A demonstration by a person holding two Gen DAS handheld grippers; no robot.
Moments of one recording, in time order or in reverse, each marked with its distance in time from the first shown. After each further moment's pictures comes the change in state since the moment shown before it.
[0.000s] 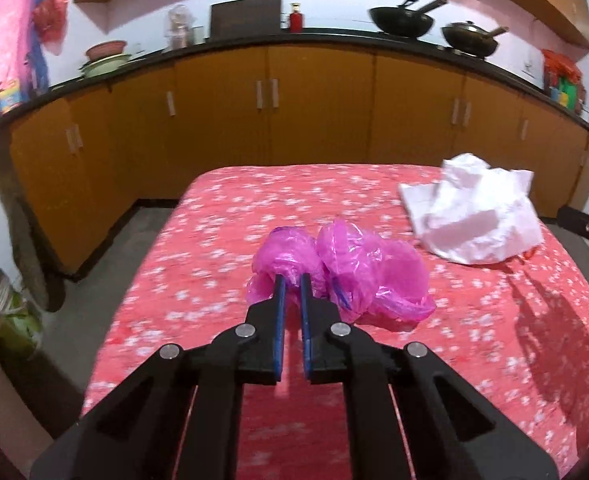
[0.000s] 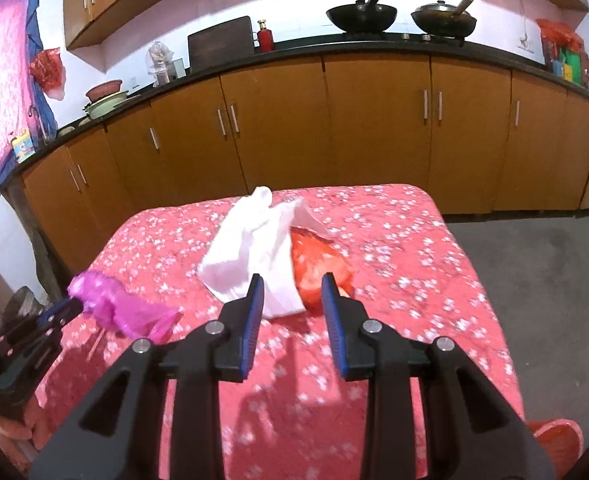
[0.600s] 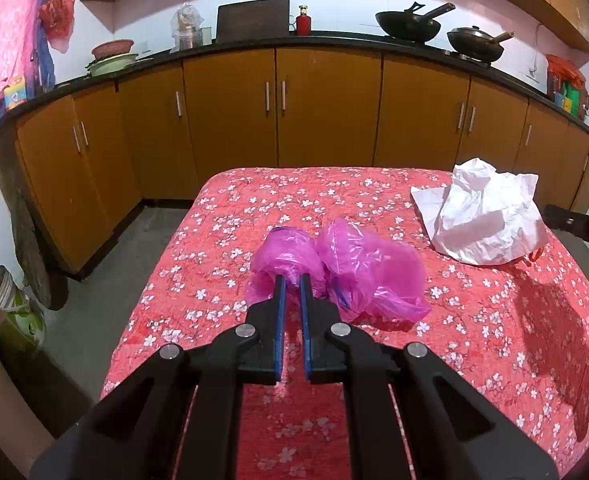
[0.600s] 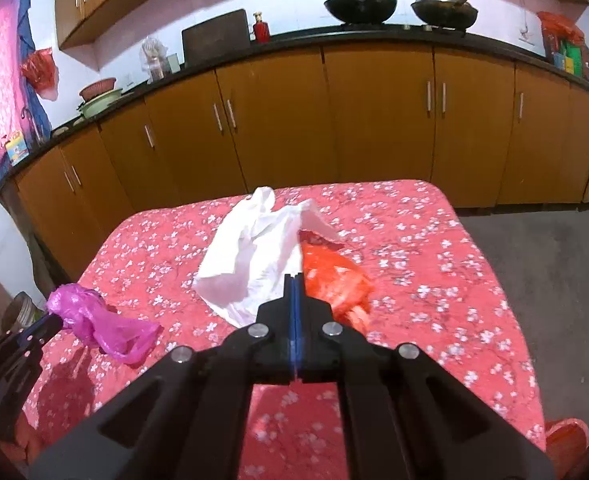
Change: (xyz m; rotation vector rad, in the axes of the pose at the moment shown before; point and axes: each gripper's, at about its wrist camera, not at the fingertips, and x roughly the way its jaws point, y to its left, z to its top) left arm -0.004 0.009 0.001 -0.007 -0.010 -0.003; right arm 0.020 0.002 0.004 0.013 0.012 -0.016
